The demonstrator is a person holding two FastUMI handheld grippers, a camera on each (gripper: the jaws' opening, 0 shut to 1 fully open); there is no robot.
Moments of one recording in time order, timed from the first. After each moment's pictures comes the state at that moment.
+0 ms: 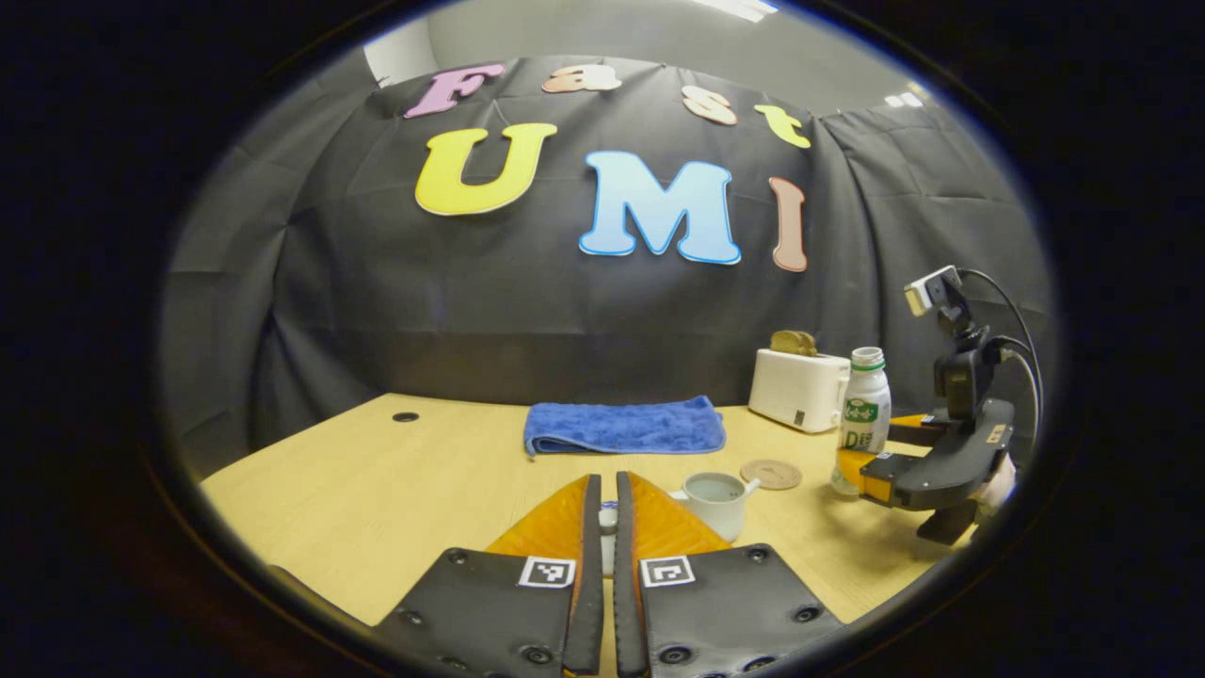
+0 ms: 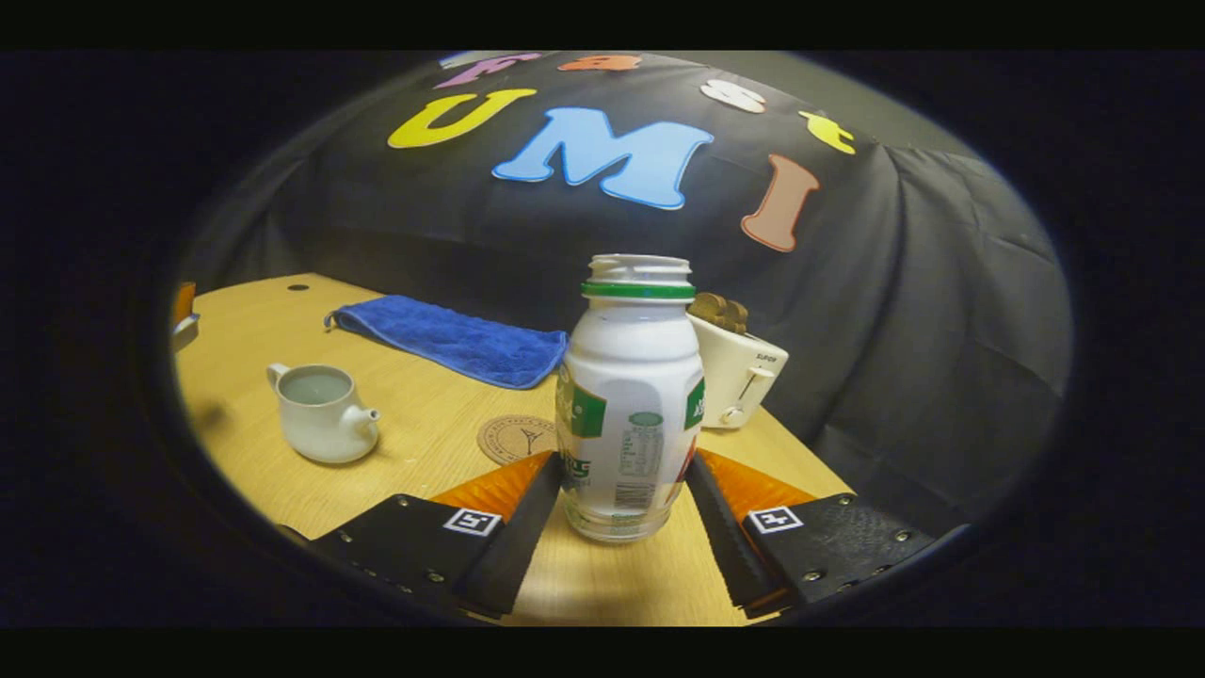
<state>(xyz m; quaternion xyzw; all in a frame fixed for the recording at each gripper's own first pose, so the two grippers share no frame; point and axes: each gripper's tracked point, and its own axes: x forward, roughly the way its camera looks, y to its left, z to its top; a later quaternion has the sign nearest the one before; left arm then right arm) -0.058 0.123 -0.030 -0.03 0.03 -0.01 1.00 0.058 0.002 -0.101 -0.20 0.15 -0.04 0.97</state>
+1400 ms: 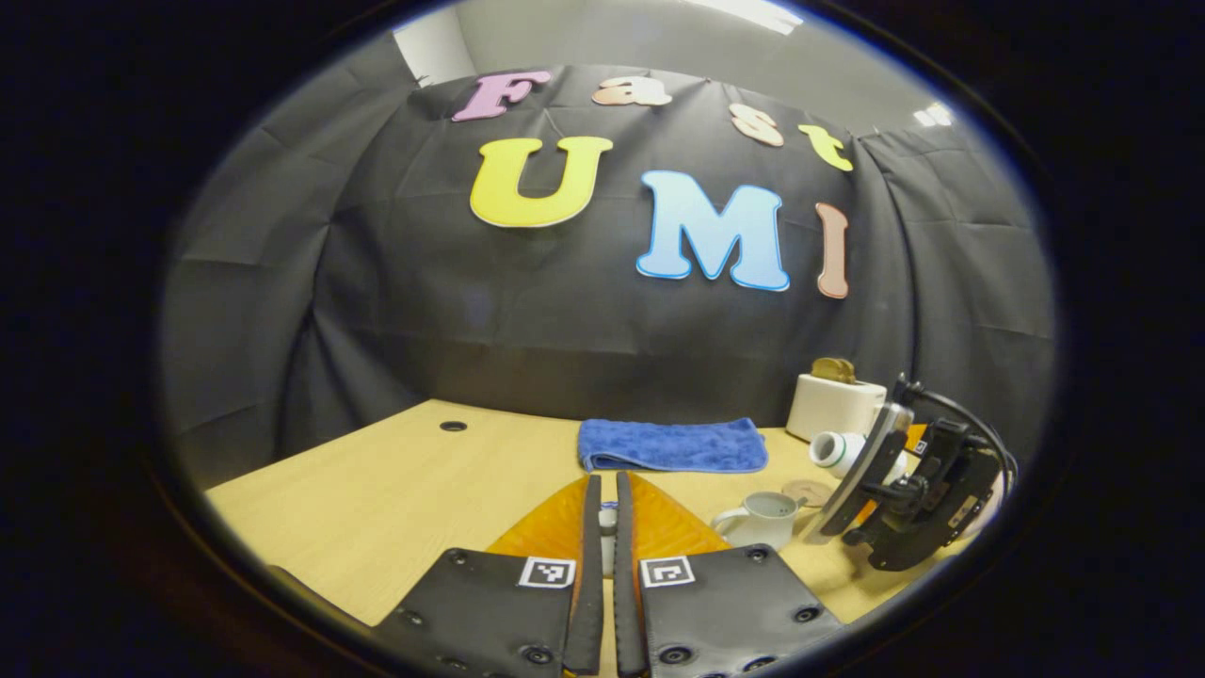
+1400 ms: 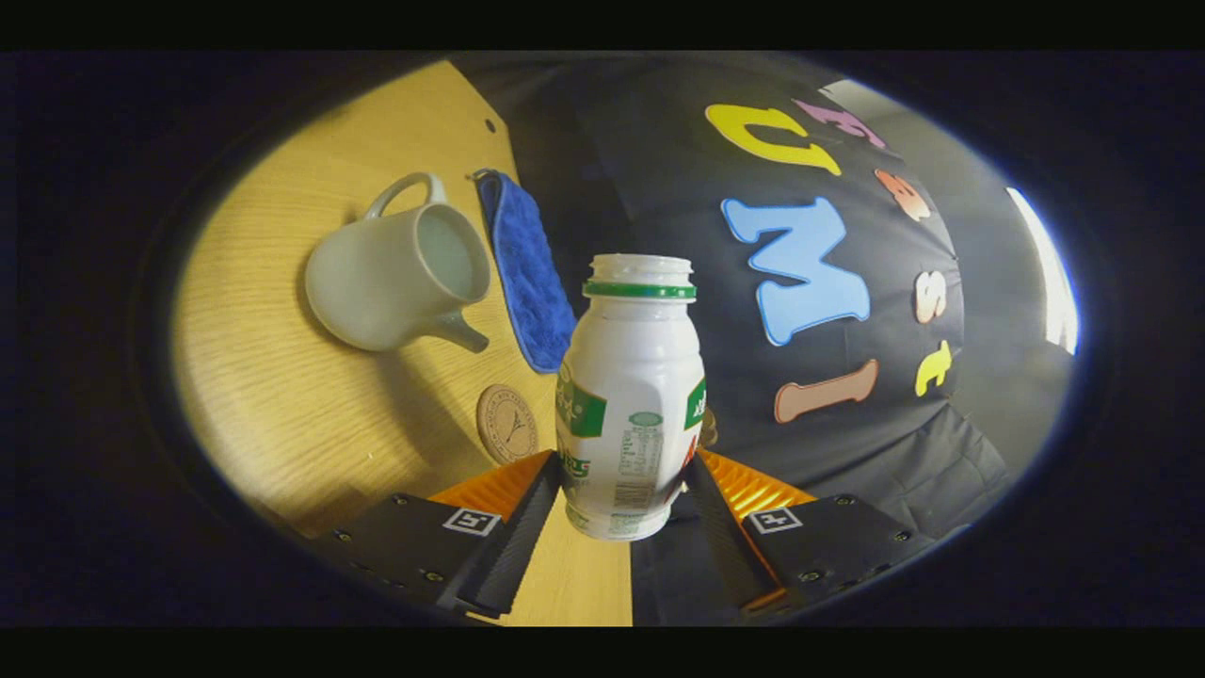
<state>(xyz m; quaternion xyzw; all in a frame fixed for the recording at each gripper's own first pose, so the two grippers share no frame) -0.071 0.191 -0.010 -0.05 0.01 0.04 1.00 0.071 0.053 -0.088 -0.62 0.08 -0.04 0.78</state>
